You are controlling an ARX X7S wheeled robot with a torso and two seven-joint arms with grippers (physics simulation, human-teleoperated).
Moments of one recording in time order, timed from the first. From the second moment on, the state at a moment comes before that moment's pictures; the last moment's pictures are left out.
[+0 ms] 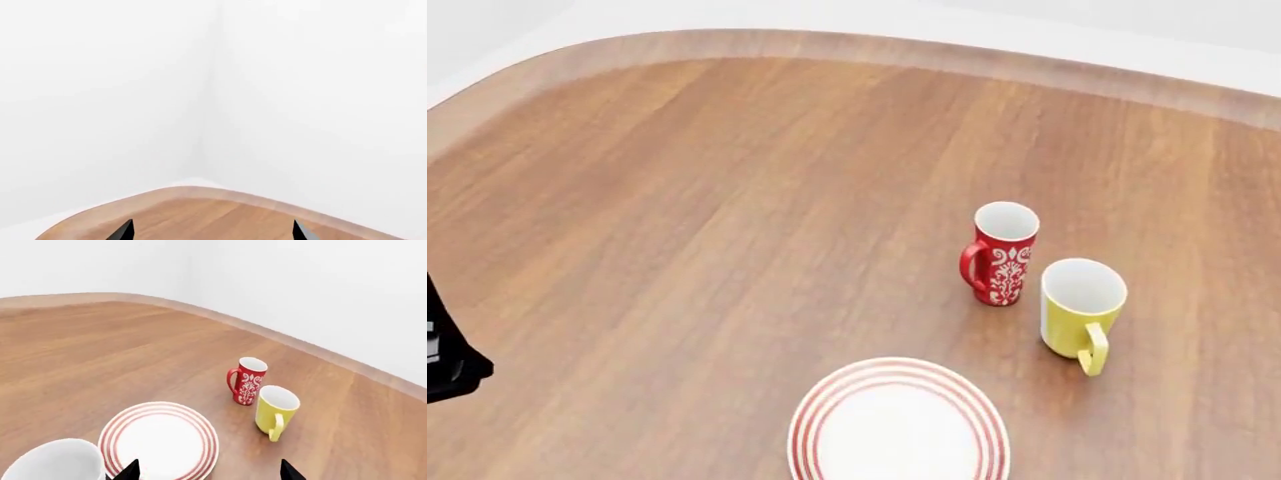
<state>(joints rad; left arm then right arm) -0.18 -0.25 -0.04 0.64 -0.36 -0.46 -0.42 -0.41 0.75 0.21 -0.67 0.61 0.35 -0.01</state>
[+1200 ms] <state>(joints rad) -0.15 -0.28 -0.03 0.67 -0.37 -0.45 -0.45 -0.09 0.89 -0.12 -0.55 0.57 0.55 -0.31</state>
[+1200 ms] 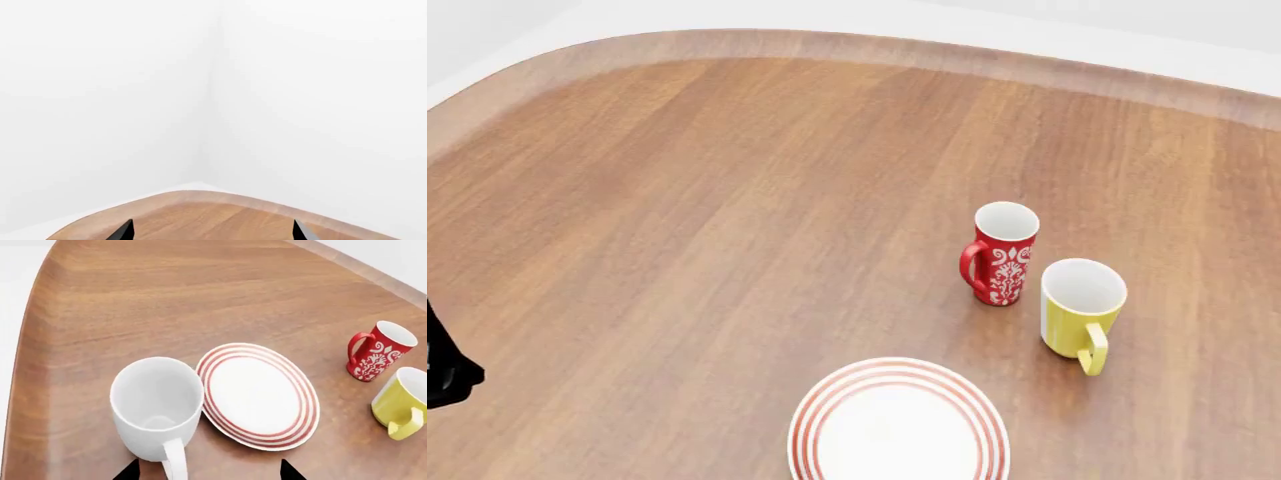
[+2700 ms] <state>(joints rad) -0.15 -0.30 -0.02 0.69 -0.38 -0.44 -0.50 0.40 0.71 -0.65 -0.14 0.30 0.68 -0.55</state>
